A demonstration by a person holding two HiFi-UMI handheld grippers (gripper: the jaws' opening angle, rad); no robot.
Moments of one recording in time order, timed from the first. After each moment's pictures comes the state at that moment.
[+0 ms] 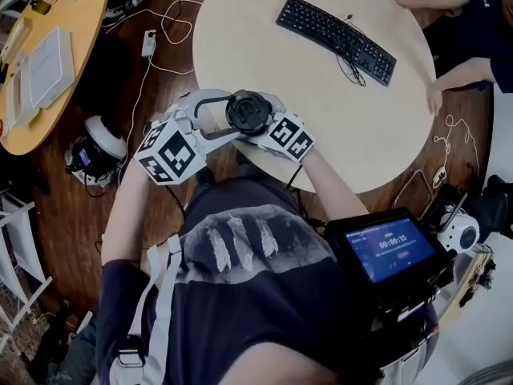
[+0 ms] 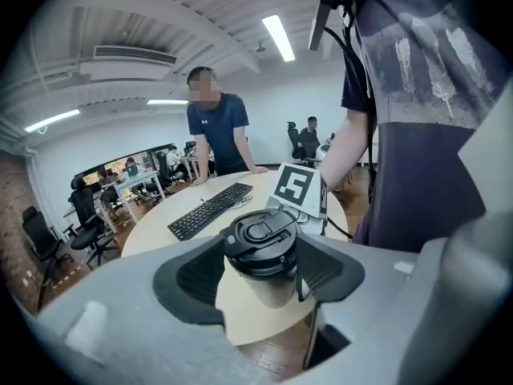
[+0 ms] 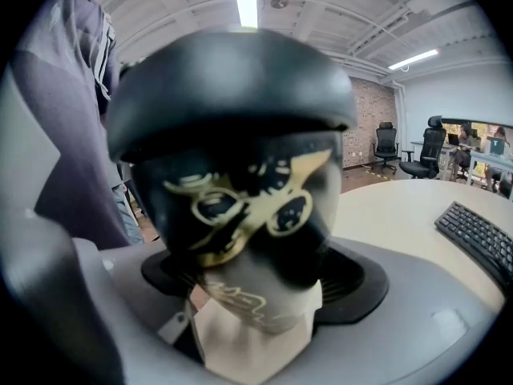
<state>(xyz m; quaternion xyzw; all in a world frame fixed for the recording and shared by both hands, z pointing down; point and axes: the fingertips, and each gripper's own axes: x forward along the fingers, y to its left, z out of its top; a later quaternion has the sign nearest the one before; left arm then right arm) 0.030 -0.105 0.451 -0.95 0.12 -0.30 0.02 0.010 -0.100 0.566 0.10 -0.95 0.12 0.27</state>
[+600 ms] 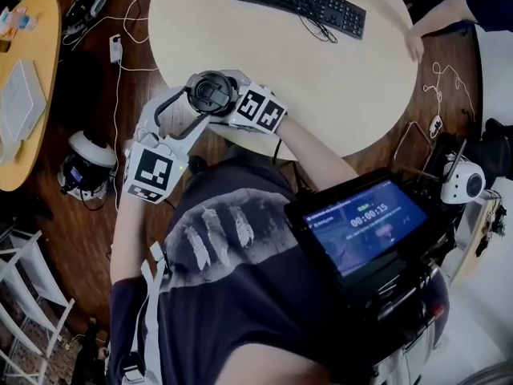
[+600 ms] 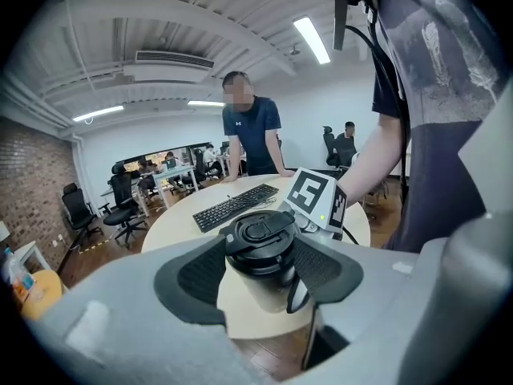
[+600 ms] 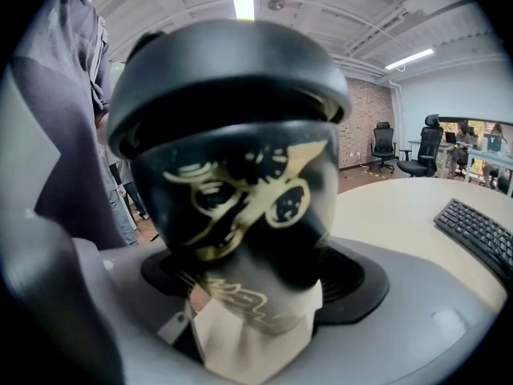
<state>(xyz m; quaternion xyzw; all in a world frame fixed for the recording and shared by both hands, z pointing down) 0.027 -0.103 0.444 -0.93 0.26 -0.27 -0.02 0.009 -0.102 0.563 0.10 -0.95 0.13 0.26</state>
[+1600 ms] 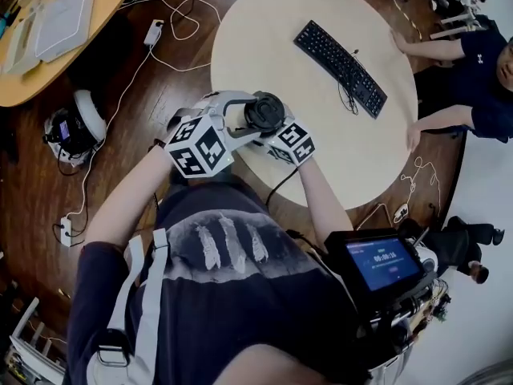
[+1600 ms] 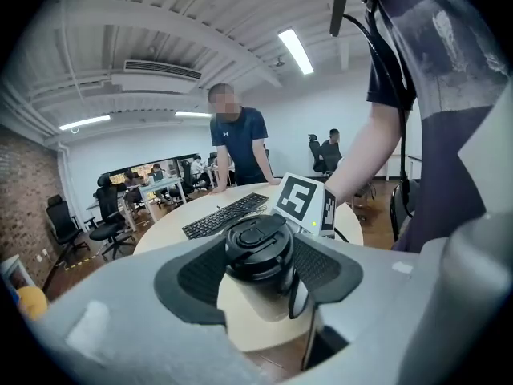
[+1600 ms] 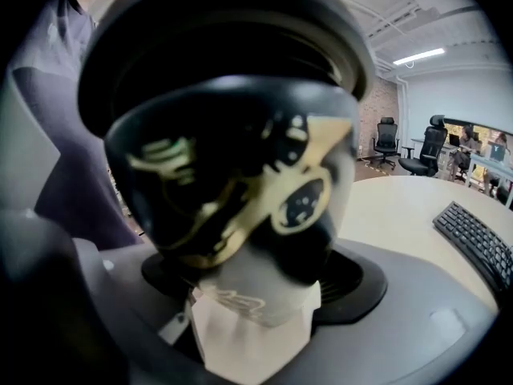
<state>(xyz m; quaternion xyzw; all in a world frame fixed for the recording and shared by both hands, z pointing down) 0.042 -0.090 0.446 -0.95 0.21 -0.24 0.02 0.023 -0.098 0.575 0.11 -0.94 0.11 0.30</state>
